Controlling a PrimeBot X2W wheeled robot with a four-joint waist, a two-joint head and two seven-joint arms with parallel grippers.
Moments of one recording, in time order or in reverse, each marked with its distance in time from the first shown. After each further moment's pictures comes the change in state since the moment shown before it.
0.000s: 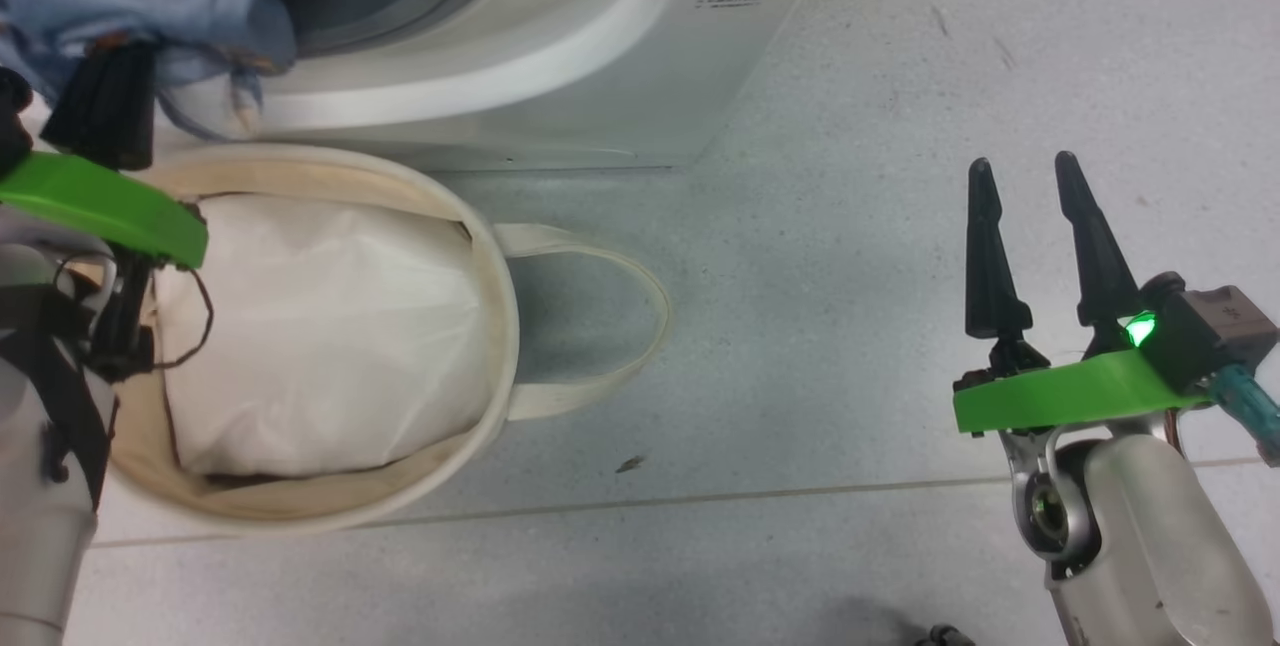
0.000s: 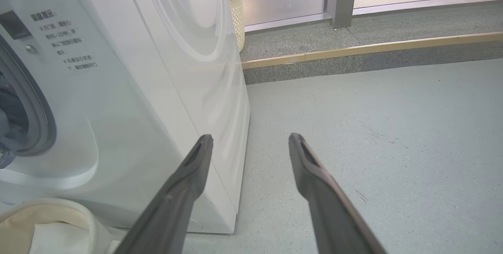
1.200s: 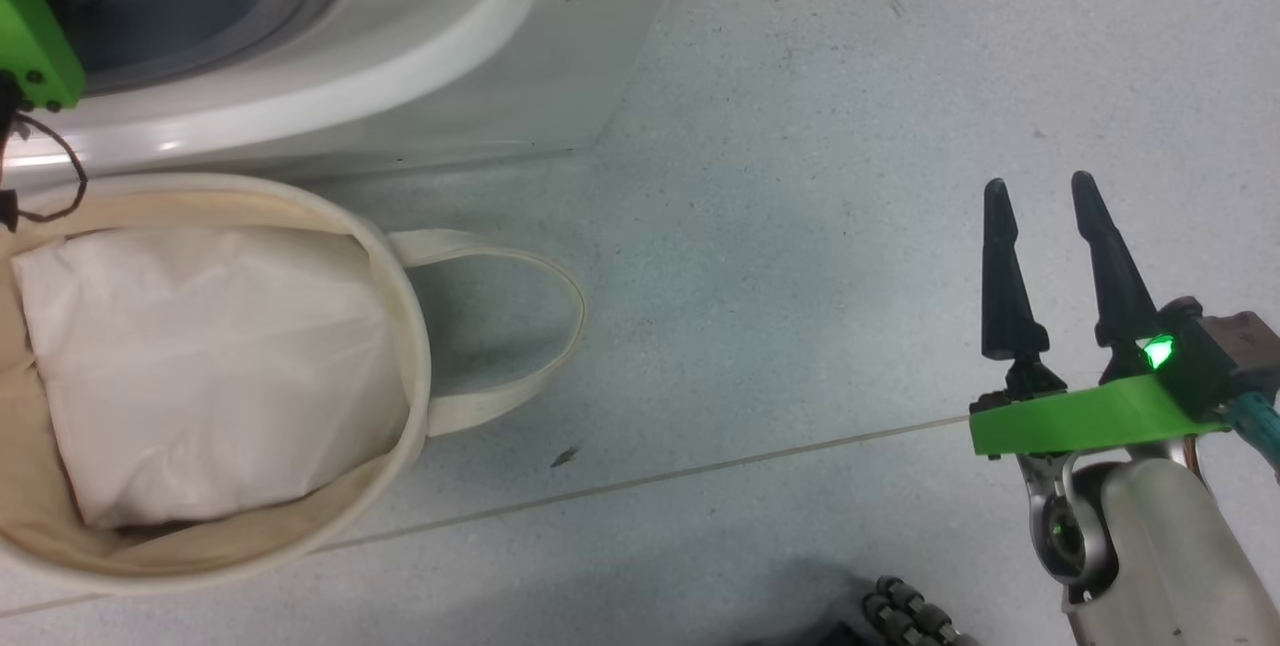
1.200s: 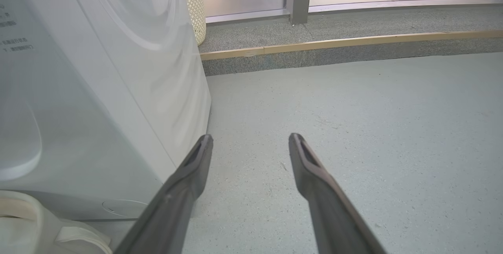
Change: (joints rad) left arm -0.489 -0.018 -0.058 0.587 0.087 -0.049 0.200; right arm 0.053 -0.015 -0.012 -0.045 -0.011 0.000 0.000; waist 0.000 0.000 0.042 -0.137
